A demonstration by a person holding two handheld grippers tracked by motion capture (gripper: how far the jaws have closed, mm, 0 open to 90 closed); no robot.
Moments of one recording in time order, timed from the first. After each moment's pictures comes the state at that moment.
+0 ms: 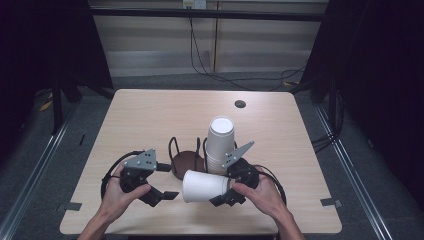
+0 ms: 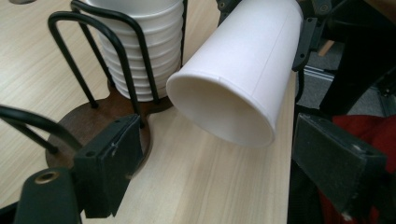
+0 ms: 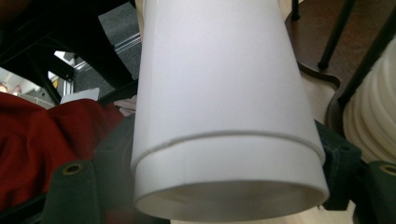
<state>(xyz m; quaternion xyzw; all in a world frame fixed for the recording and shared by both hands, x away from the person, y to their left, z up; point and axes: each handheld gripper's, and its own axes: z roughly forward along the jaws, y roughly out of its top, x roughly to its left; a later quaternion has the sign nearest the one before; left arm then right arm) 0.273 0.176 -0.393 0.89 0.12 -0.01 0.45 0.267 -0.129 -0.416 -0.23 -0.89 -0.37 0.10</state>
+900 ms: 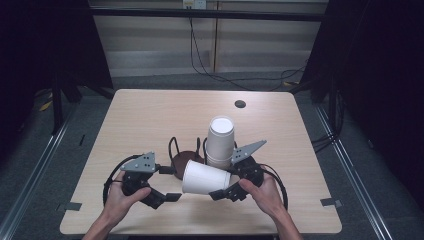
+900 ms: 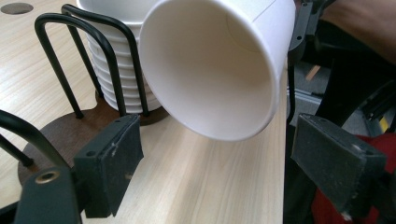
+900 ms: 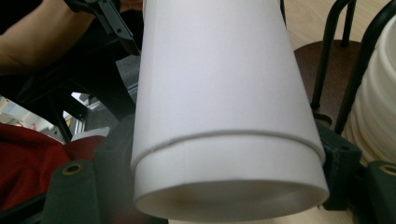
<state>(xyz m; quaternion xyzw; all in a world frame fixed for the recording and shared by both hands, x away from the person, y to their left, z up) 0.270 0.174 -0.410 0.86 0.13 -0.02 0.49 0.268 -0.142 -0.414 -0.23 -0.85 -0.47 0.09</state>
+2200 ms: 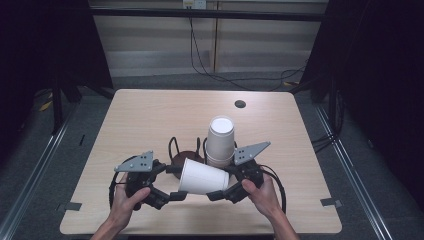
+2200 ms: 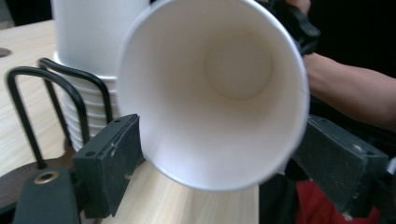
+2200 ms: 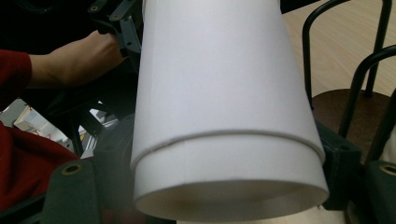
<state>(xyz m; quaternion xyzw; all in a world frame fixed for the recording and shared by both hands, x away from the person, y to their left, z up) 0.266 0.167 -0.409 0.80 0.13 -0.05 0.58 0.264 -0.140 -0.411 -0.17 -0.82 -0.54 0.09</state>
